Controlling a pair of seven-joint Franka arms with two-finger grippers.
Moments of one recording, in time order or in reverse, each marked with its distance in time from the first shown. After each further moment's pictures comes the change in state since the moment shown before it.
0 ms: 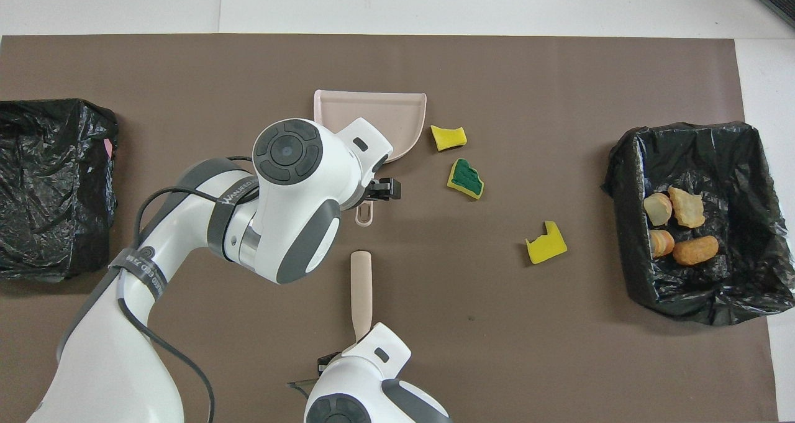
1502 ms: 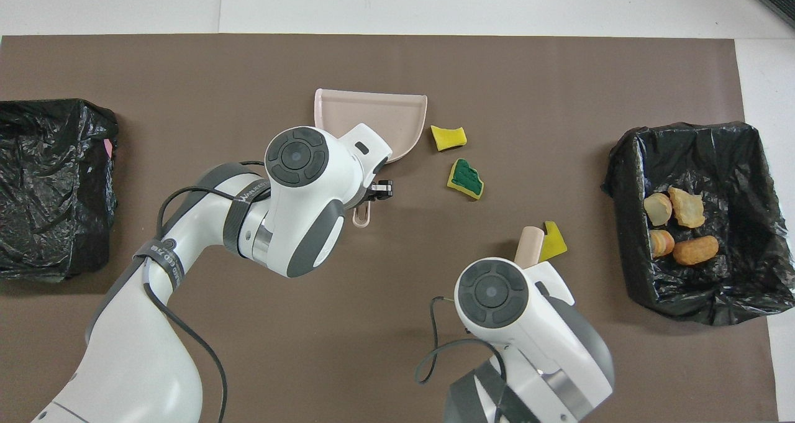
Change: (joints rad) left arm 0.001 0.055 0.013 0.000 0.001 0.036 0.026; right arm -0.478 -0.204 -0.019 -0.069 -0.120 -0.506 -0.030
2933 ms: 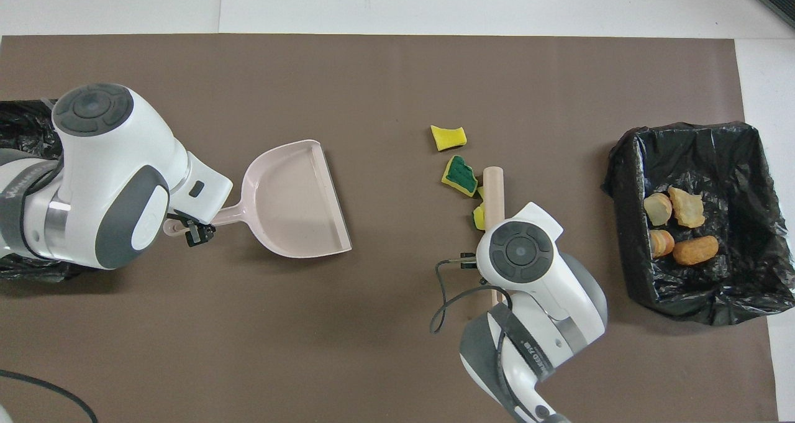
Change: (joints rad) left arm 0.240 -0.264 0.082 -0.184 0.145 -0.371 1.435; right arm -0.026 0.204 0.025 0.076 0.009 0.409 -0.427
